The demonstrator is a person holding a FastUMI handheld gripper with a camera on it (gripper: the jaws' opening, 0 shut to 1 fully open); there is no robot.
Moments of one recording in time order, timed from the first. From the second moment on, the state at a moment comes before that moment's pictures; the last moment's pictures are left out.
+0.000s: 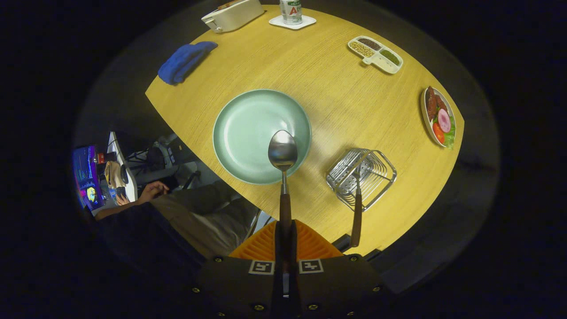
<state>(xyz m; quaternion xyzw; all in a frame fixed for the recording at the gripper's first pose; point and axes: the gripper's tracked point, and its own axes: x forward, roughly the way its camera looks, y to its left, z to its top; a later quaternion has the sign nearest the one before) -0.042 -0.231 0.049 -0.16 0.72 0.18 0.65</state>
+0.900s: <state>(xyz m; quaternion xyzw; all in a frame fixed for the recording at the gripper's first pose) -0.025 -0.376 0.081 -0.18 0.77 0.10 0.60</state>
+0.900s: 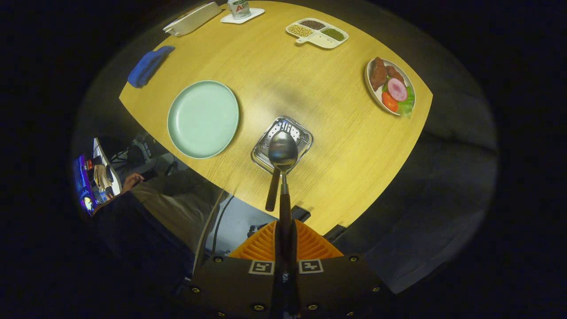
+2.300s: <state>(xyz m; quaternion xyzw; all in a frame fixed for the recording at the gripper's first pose) 0.019 -0.369 0.033 -0.15 0.81 0.09 0.56</state>
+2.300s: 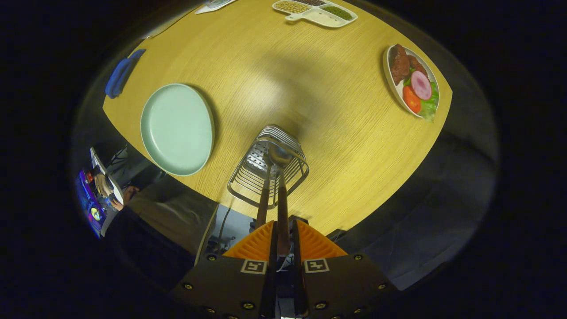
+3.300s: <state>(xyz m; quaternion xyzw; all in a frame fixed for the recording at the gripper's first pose) 0.031 -0.232 0.168 0.01 0.26 0.01 0.97</state>
